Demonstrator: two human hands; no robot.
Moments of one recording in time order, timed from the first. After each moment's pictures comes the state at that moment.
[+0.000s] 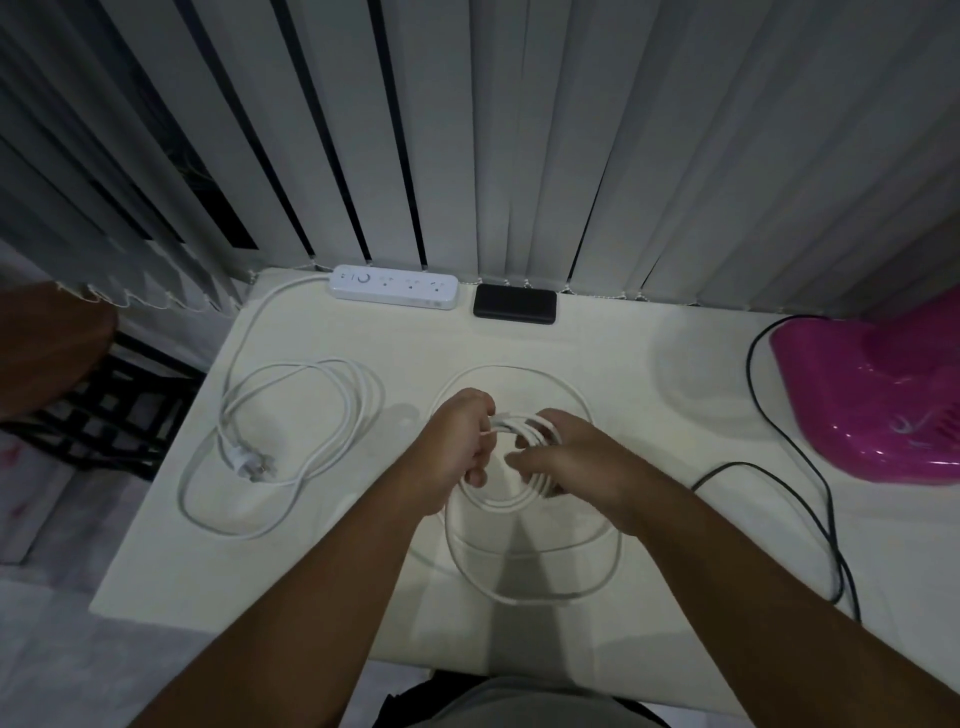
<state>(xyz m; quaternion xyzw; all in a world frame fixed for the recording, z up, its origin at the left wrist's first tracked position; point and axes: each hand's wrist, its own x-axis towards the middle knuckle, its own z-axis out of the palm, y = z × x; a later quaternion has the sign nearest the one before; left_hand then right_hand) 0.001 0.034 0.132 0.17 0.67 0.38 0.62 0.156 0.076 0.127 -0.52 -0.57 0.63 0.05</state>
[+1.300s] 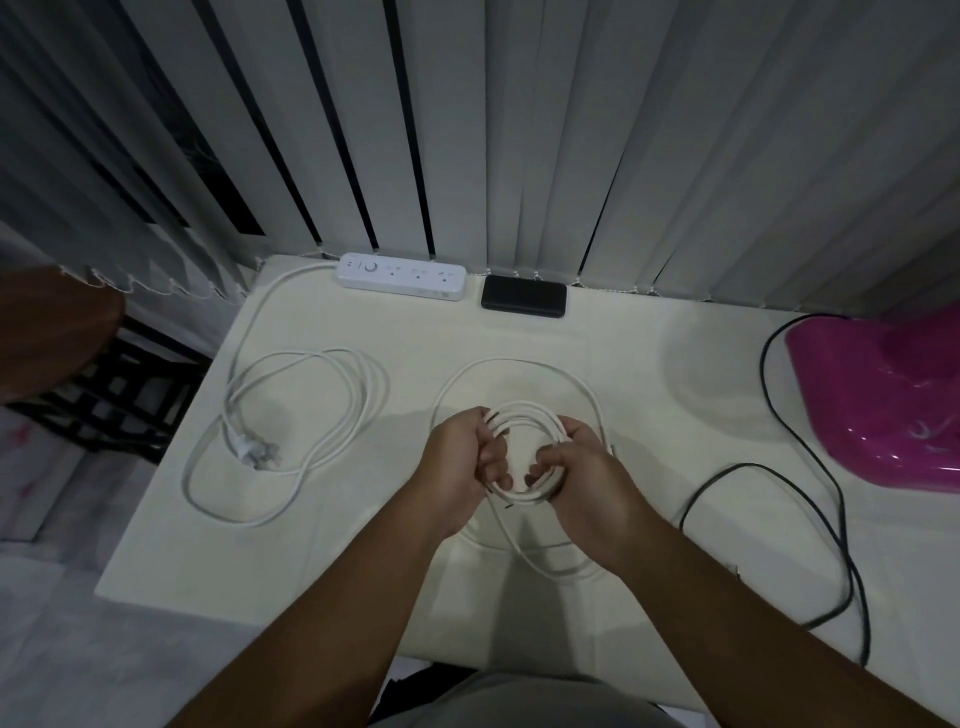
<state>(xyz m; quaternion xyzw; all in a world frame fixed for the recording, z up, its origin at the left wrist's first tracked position) 0.011 0.018 0.107 0.08 0.57 0.50 0.65 0.154 0.053 0.088 -0.51 -0.24 0.77 0.29</state>
